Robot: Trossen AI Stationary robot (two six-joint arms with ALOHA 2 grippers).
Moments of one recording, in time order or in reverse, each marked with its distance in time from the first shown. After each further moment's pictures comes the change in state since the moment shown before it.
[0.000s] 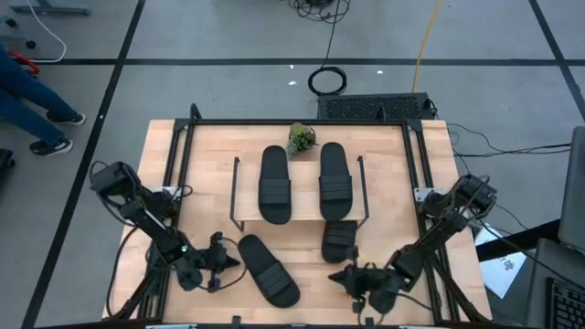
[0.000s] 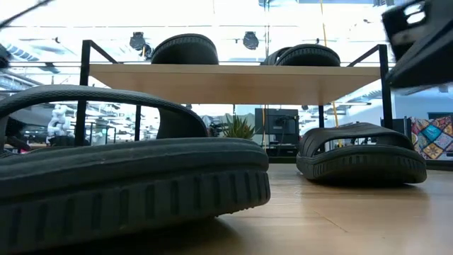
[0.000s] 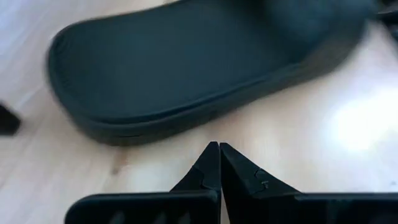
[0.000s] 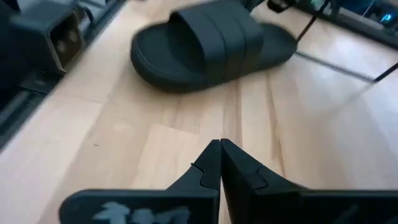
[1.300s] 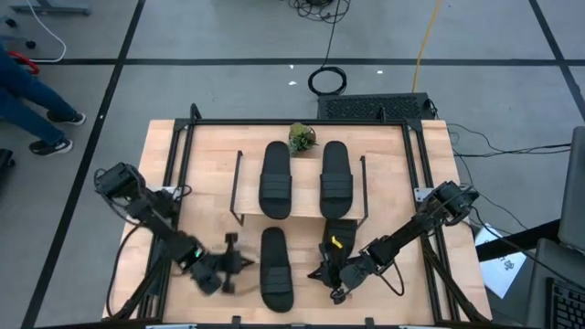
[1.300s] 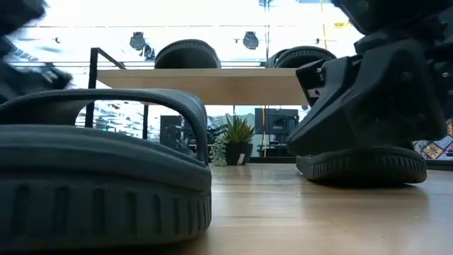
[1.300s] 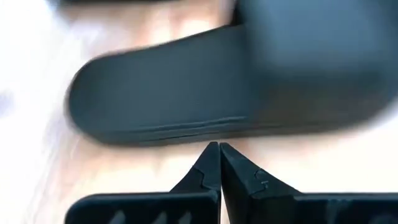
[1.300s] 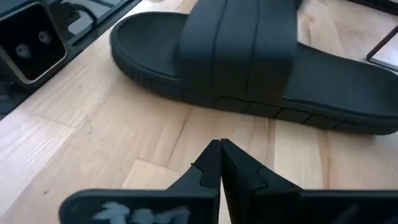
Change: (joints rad) left arm 0.147 0.036 0.211 -0.169 0.006 0.375; right arm -0.227 0.179 0.000 0.354 -0.369 -0.187
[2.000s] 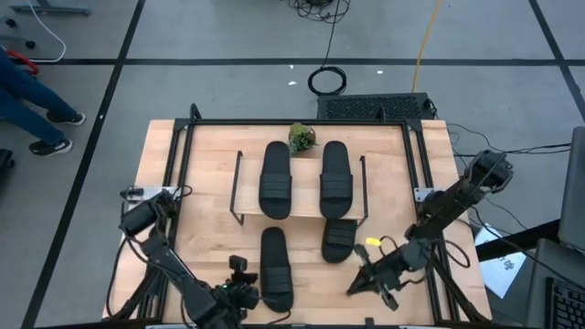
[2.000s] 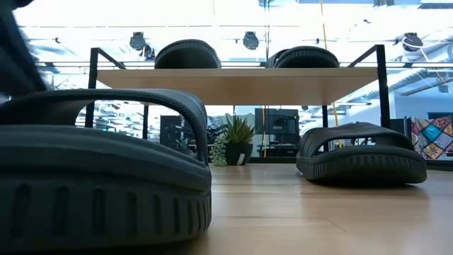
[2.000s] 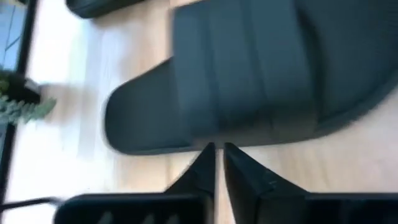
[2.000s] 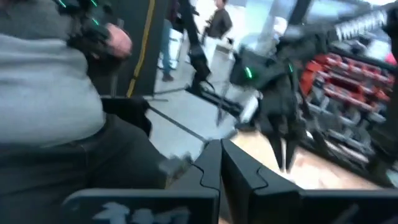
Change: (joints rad) left arm -0.079 0.406 0.872 -1.142 -0.083 -0.209; right arm 0.178 -0.481 -0.318 0.368 -0.123 -0.304
